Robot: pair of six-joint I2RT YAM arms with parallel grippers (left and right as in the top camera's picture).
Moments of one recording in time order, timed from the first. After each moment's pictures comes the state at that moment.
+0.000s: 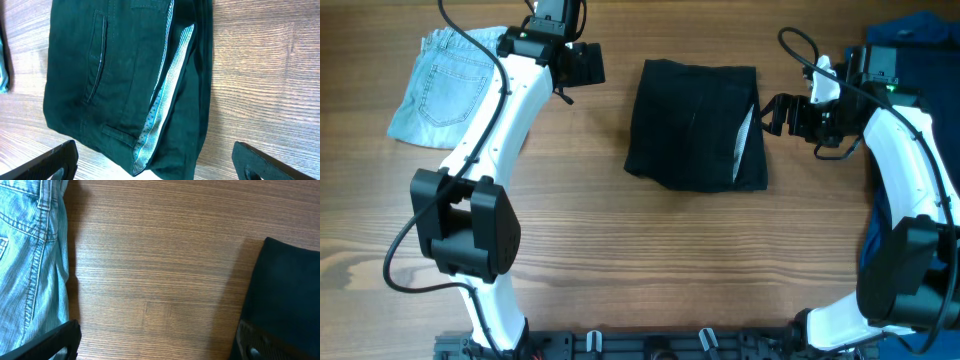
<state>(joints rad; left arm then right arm) -0.25 2.02 1.81 -0.88 -0.14 -0.34 -0.15 1.72 1.34 -0.87 -0.47 -0.02</state>
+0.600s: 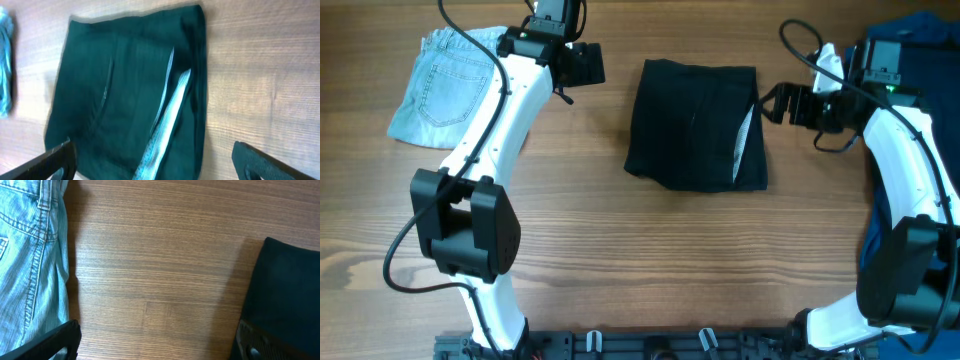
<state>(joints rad) -0.25 2.02 1.81 -0.88 -0.14 -0.34 -0.15 1.72 1.33 -0.73 -0.47 0.00</state>
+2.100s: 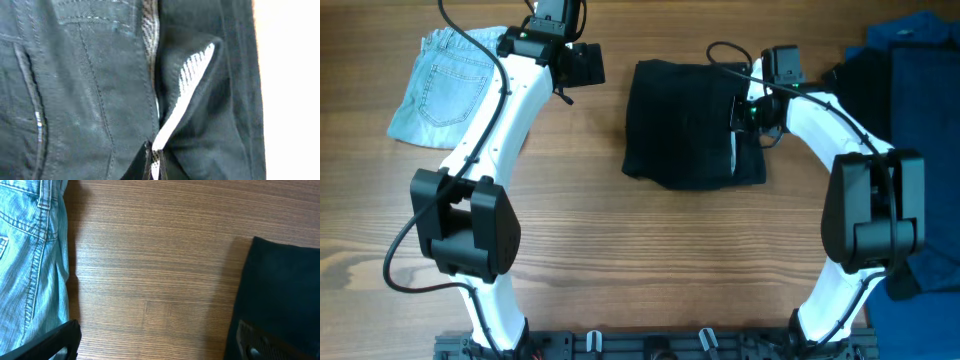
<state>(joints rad) -0.25 2.02 1.81 -0.88 -0.14 -0.34 0.09 2.01 1.35 -0.53 -0.24 0.24</state>
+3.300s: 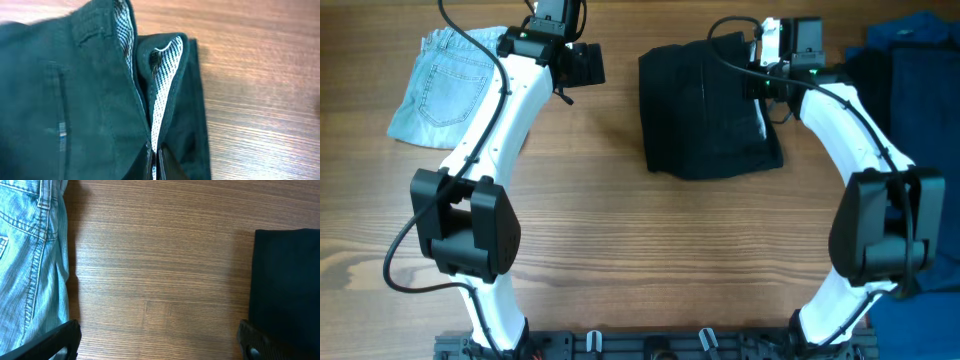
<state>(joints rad) -0.25 2.02 1.81 -0.88 -0.14 -0.34 0.07 1.95 1.43 -0.41 -0.07 -0.01</state>
